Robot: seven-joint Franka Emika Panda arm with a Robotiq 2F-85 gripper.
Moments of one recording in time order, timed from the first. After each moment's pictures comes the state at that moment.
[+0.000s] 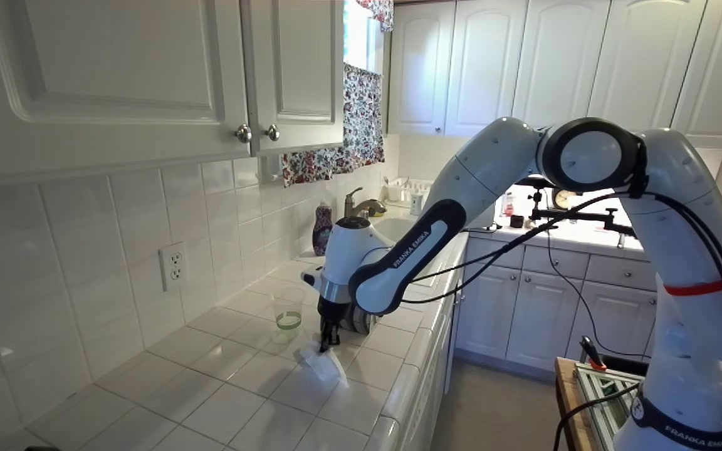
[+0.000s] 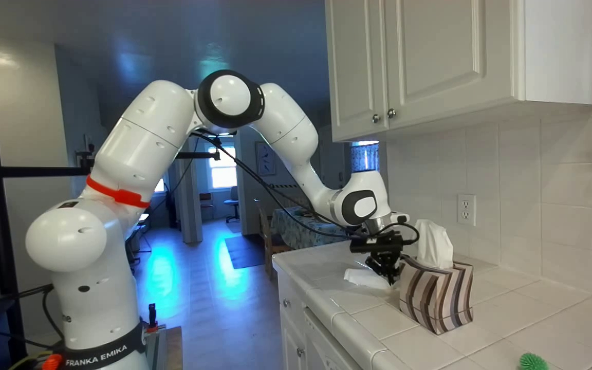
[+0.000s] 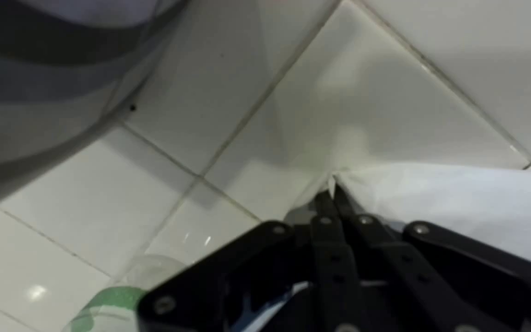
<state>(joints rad) -0.07 0.57 0.04 -1.89 -0.16 2.69 -0.50</state>
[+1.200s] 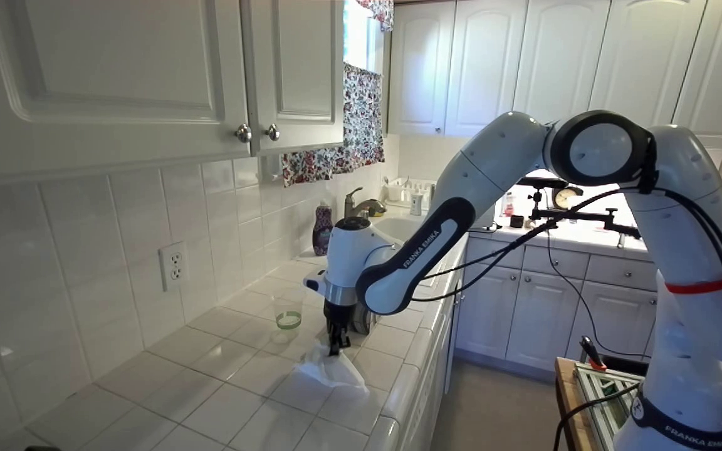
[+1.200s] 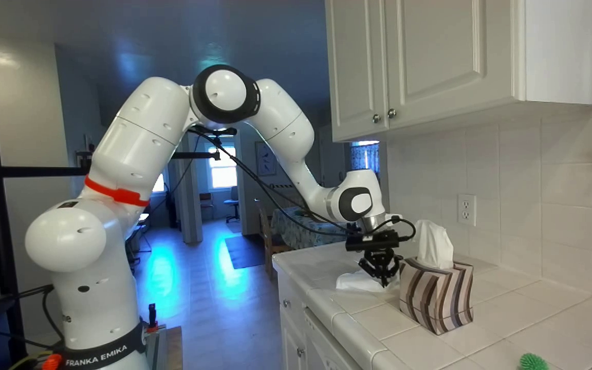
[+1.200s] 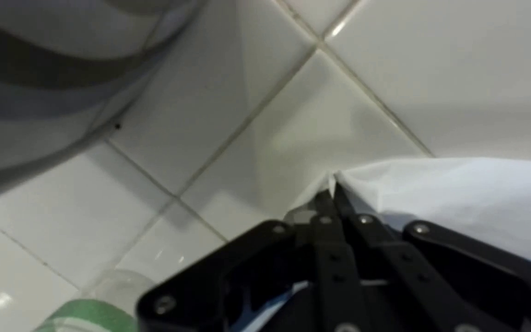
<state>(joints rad) -0.08 0.54 0.06 -1.93 -0.24 2.63 -0.52</state>
